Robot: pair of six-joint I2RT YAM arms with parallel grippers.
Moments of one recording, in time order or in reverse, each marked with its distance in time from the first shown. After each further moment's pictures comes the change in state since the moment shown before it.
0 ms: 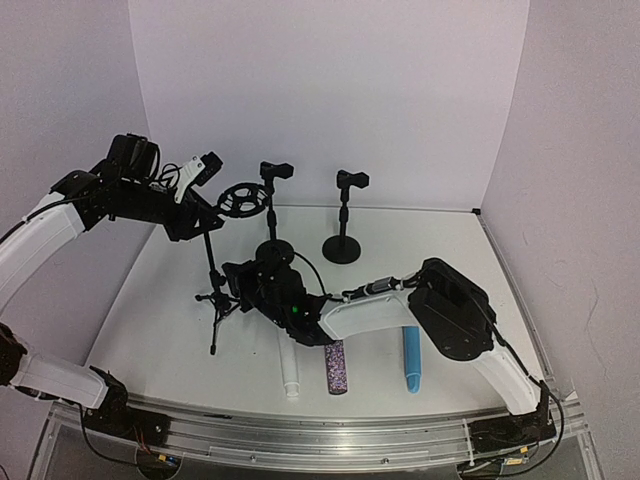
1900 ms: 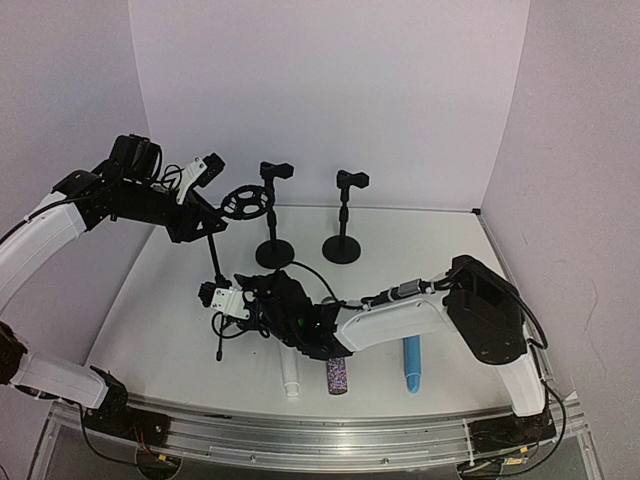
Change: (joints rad) left arm -0.009 0.007 0.001 -0.009 0.049 -0.028; right arm 0.088 -0.180 -0.162 -0.198 0.159 -2.427
